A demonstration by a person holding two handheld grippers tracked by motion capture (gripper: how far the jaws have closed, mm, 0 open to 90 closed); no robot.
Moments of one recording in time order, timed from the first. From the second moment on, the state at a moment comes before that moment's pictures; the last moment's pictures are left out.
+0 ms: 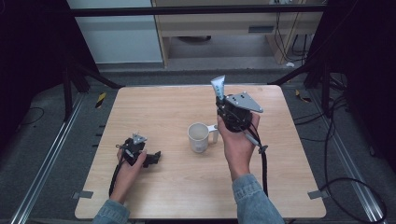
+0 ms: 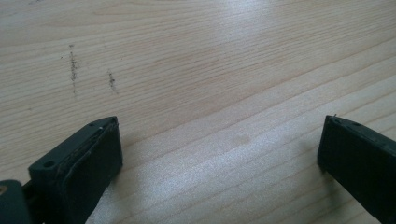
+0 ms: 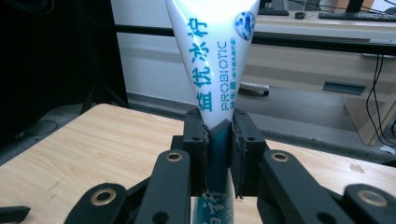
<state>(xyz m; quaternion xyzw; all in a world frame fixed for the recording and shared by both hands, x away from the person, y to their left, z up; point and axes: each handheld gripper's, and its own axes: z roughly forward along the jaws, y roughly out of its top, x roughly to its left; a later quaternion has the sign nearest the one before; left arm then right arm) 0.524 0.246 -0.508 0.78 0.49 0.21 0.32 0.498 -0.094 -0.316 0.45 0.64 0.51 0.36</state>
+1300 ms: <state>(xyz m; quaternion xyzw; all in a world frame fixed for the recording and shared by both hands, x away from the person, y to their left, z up) 0.523 0.246 -0.508 0.78 0.49 0.21 0.32 0.509 -0.048 -0.337 0.42 0.61 0.56 0.36</state>
